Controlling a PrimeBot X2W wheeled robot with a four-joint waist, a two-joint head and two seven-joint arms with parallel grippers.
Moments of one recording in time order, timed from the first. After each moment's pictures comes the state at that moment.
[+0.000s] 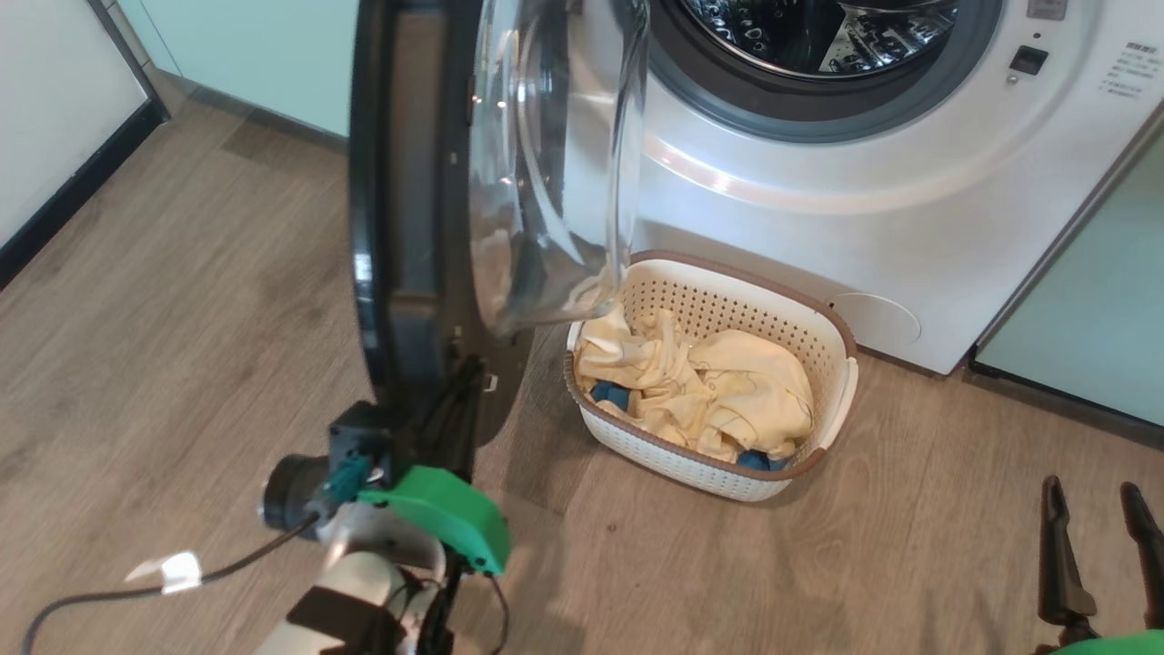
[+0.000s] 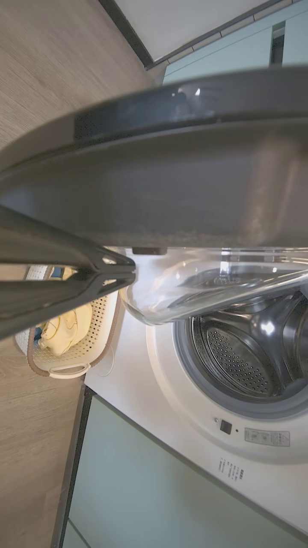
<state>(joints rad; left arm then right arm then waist) -0.18 0.16 -0.39 0.03 -0.35 0.23 -0.11 0.14 -0.03 -0.15 0.08 0.15 0.13 -0.25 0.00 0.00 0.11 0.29</state>
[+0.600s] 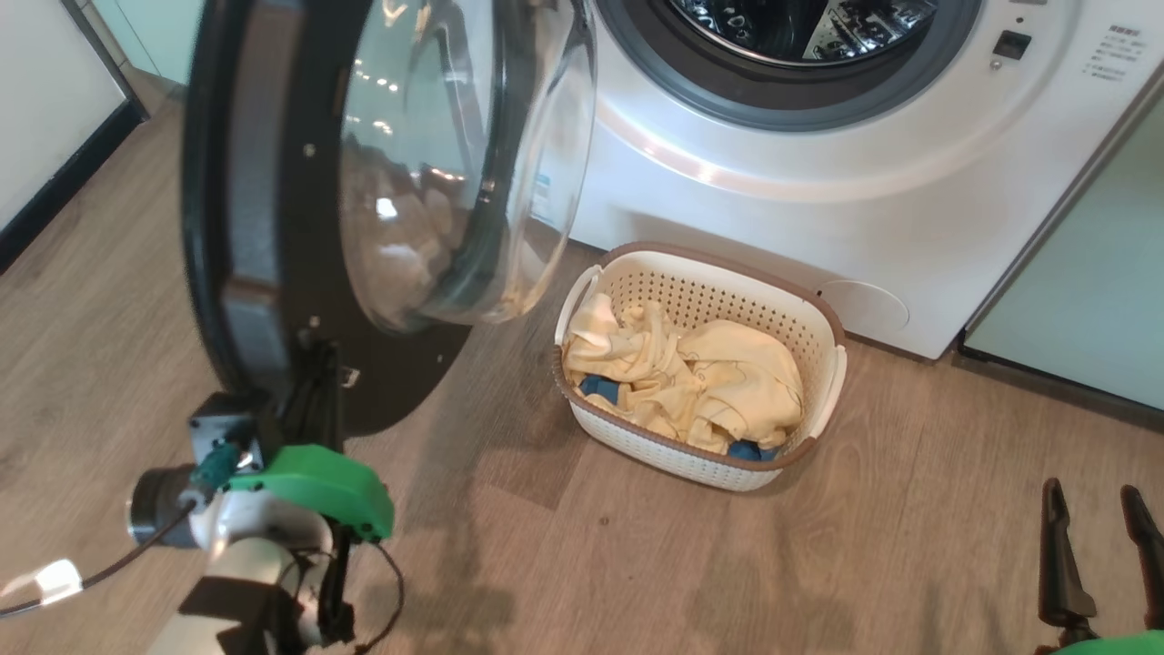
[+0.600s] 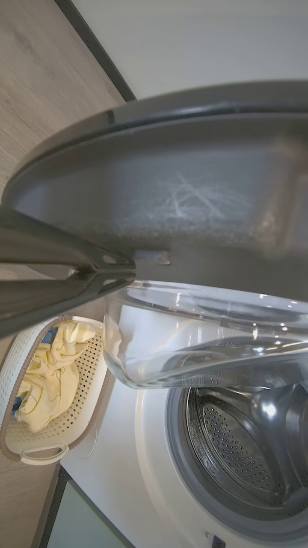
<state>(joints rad) -0.15 0.26 -0.22 0.07 -0.39 0.31 -0.14 0.14 -0.03 -0.15 0.09 0.15 0.13 -0.25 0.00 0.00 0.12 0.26</state>
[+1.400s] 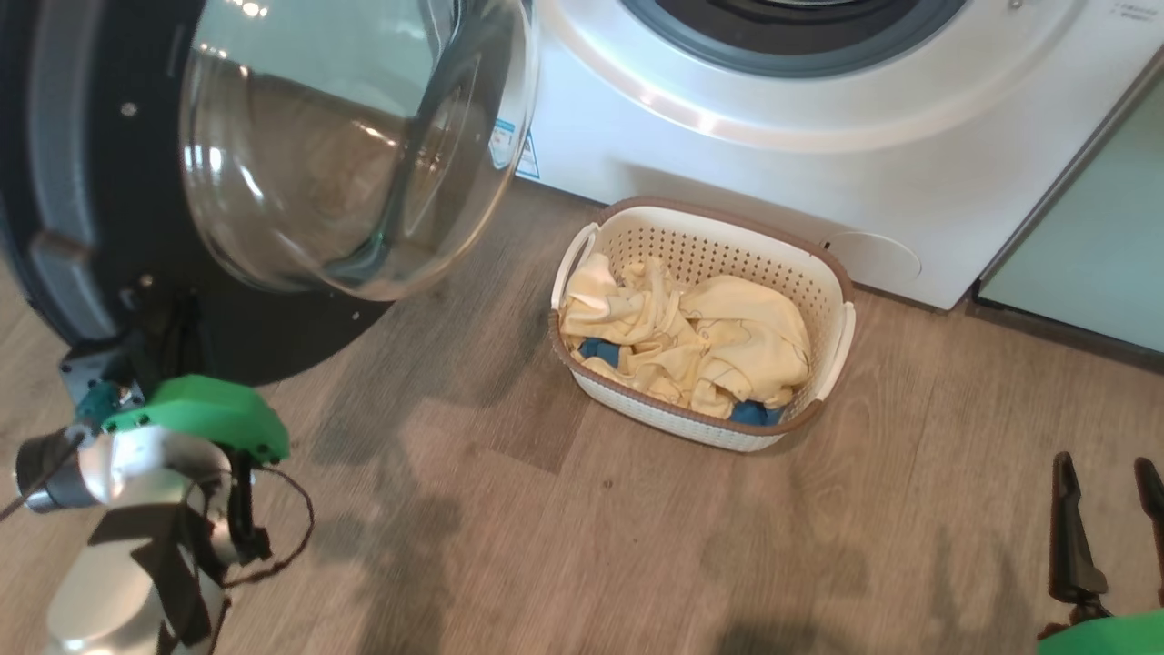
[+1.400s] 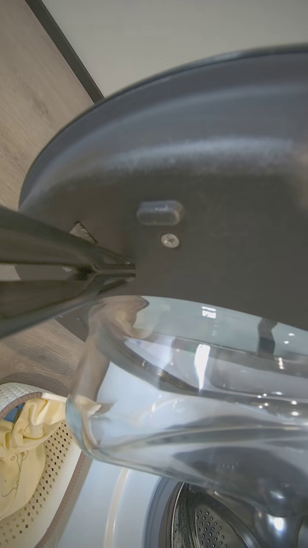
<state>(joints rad) -0.29 0.31 -0.09 0.33 -0.45 0.30 -0.22 0.11 -0.03 -0.17 0.04 0.12 0.13 -0.22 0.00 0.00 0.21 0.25</state>
